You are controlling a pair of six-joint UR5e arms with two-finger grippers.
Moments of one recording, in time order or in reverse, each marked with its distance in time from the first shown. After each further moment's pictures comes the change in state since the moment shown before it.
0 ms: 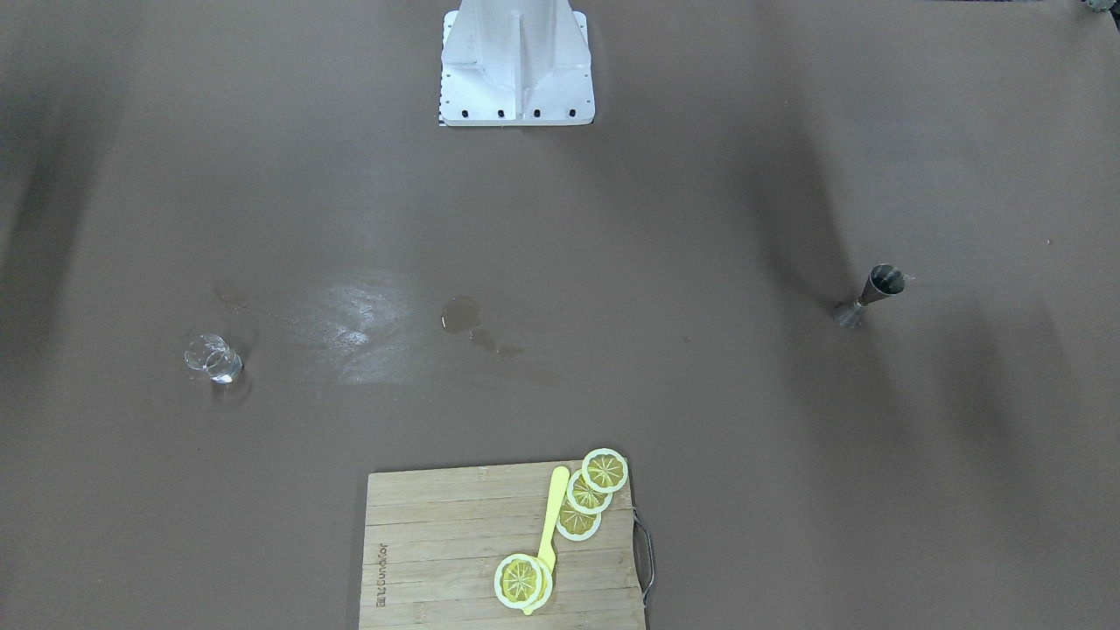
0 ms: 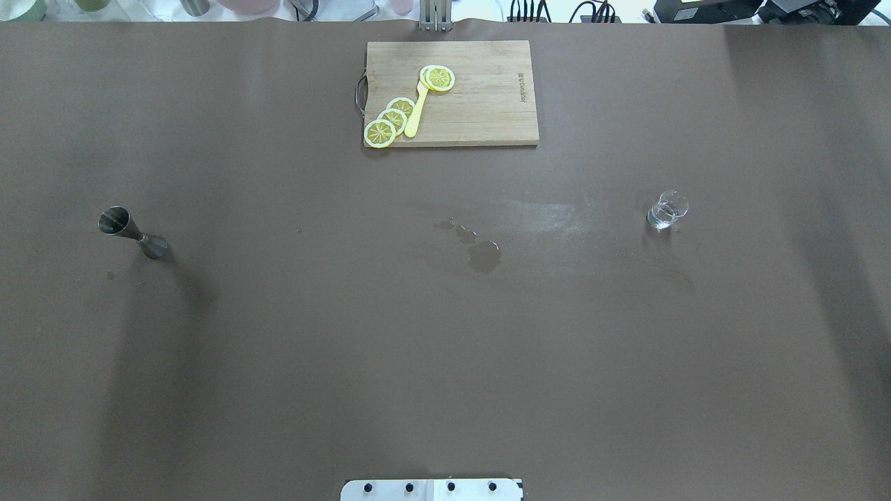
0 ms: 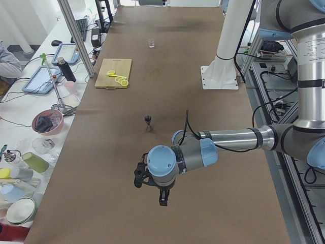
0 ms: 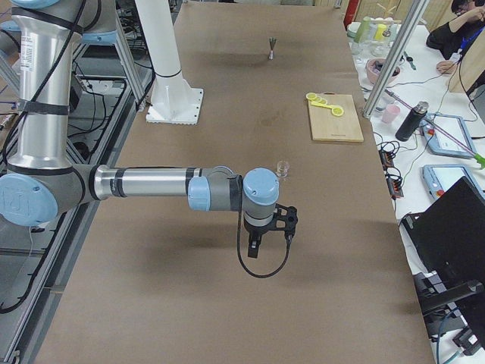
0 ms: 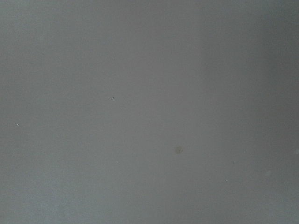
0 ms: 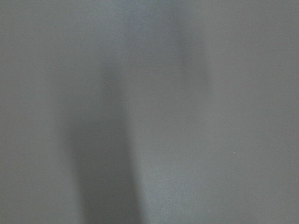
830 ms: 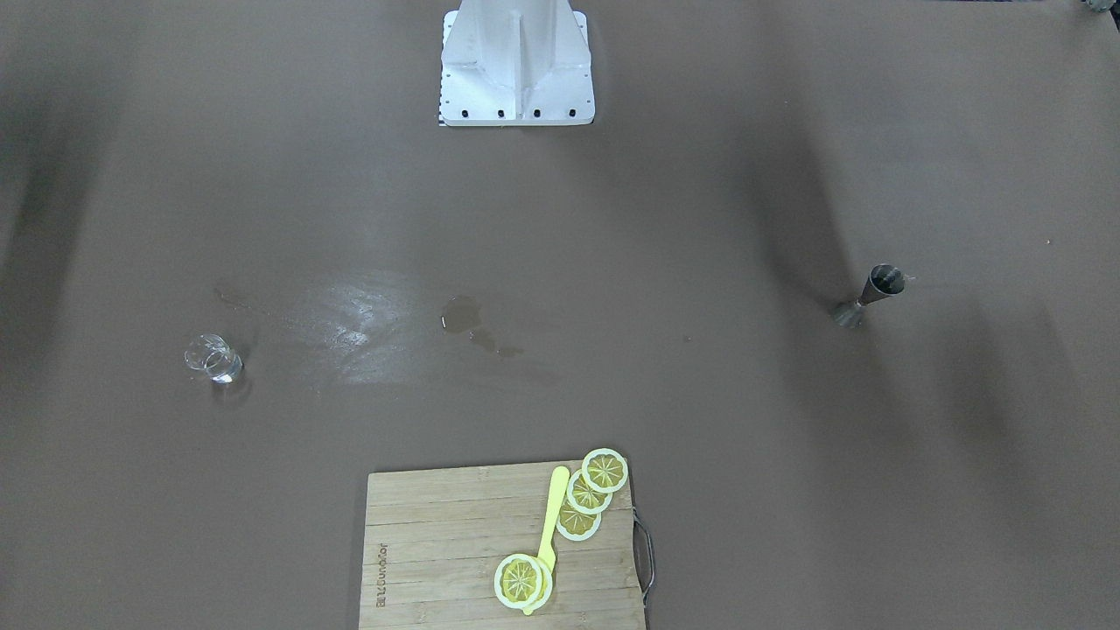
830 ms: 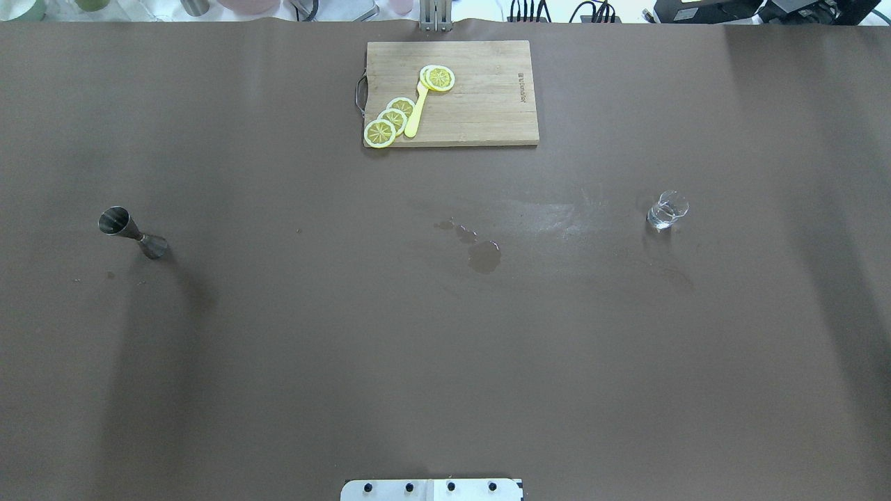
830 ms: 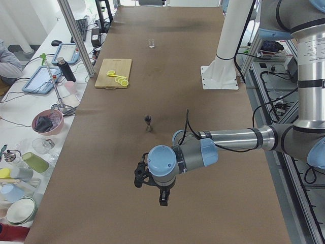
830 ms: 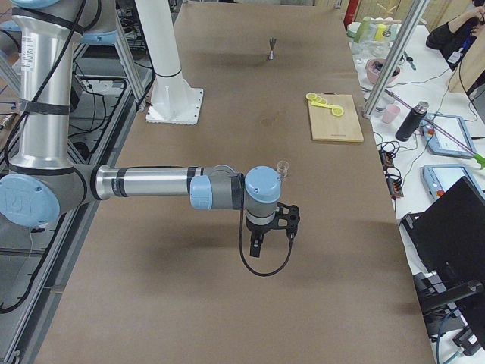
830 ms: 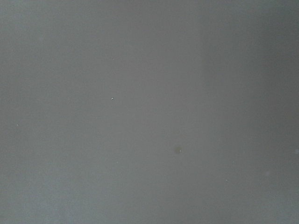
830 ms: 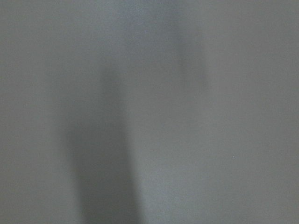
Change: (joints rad) left arm -0.001 0.004 -0.004 0.001 0.000 0.000; right arm 0.000 0.011 0.001 -0.002 -0.009 0.002
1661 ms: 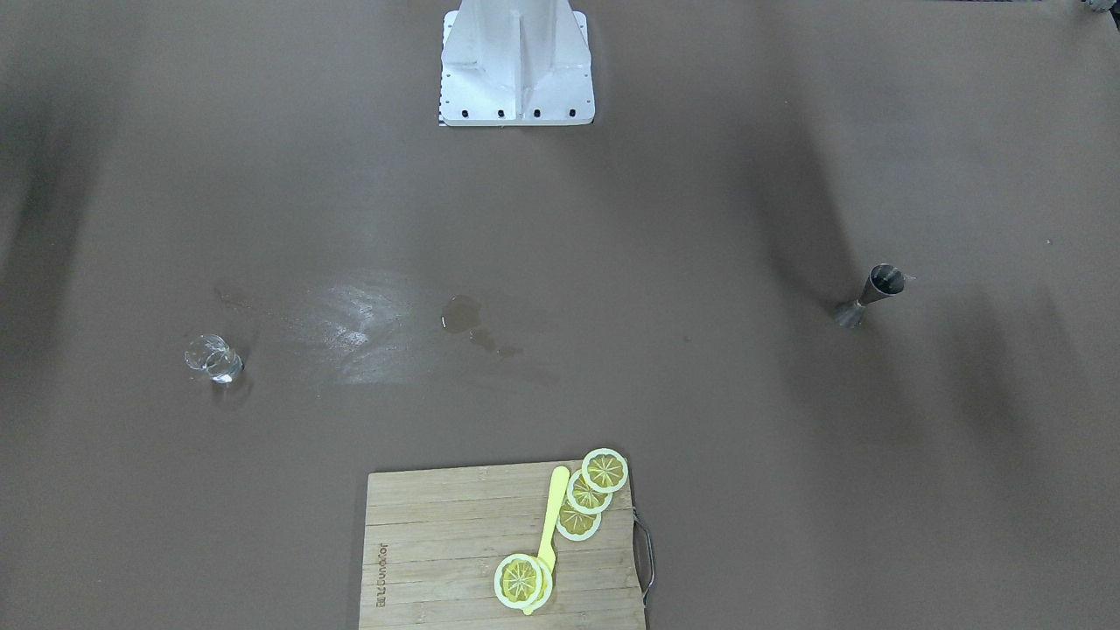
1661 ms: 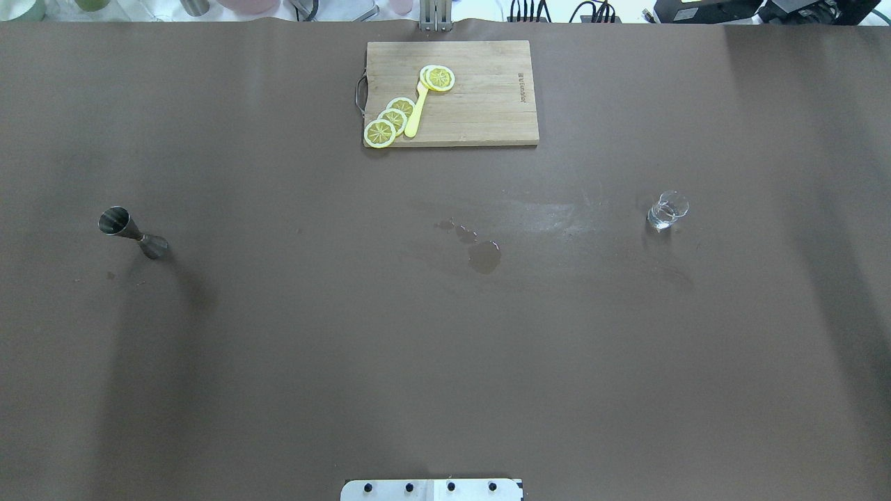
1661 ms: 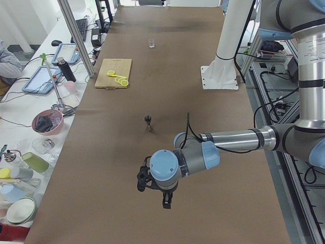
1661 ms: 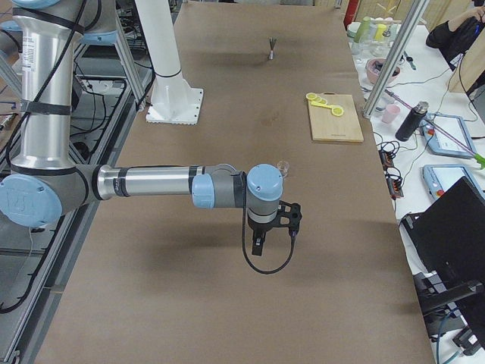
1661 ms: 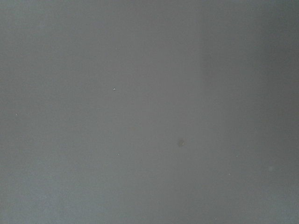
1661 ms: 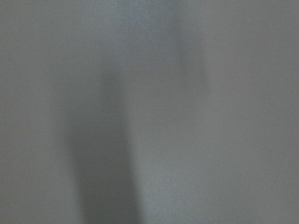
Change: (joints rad) left arm 0.000 0.014 0.018 0.001 0.001 0.000; right arm -0.008 0.011 -0.001 0.002 -0.001 0.001
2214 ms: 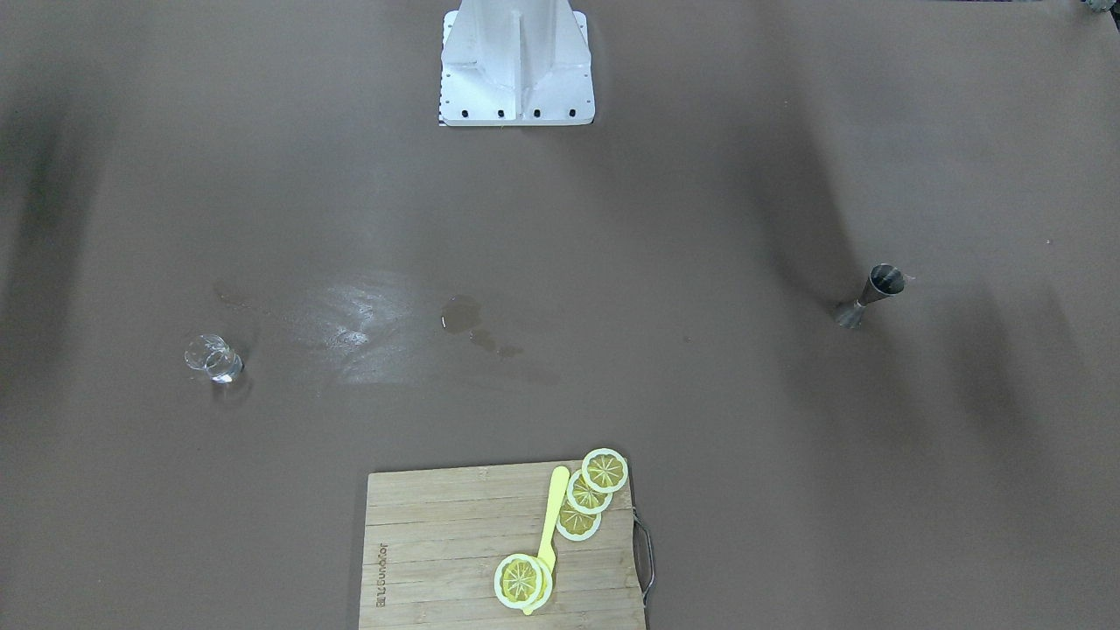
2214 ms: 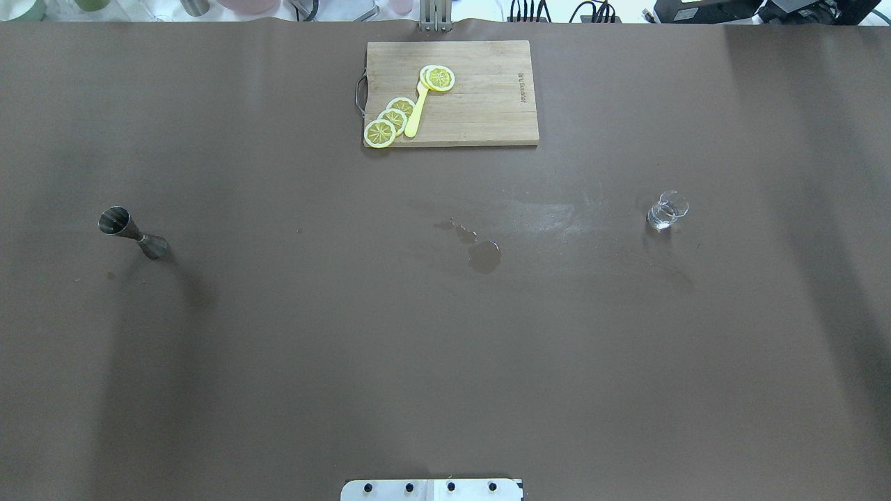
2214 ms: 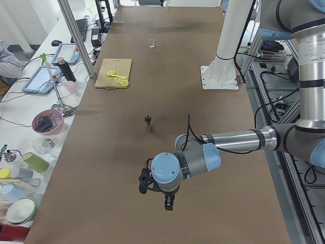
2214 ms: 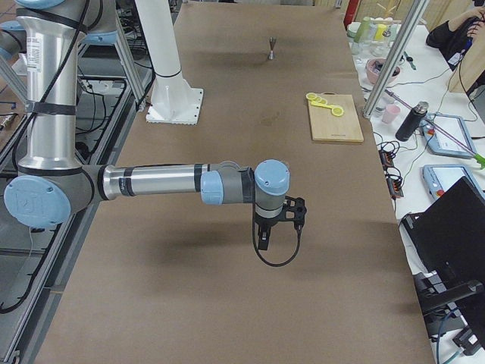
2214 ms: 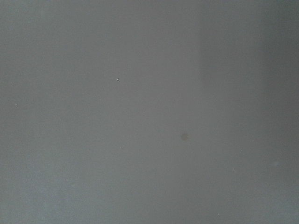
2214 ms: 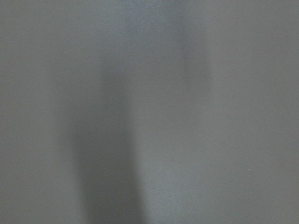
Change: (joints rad) left arm 0.001 0.000 0.009 -0.003 0.005 0.002; right arm -0.038 0.041 -0.006 0.003 0.000 0.004
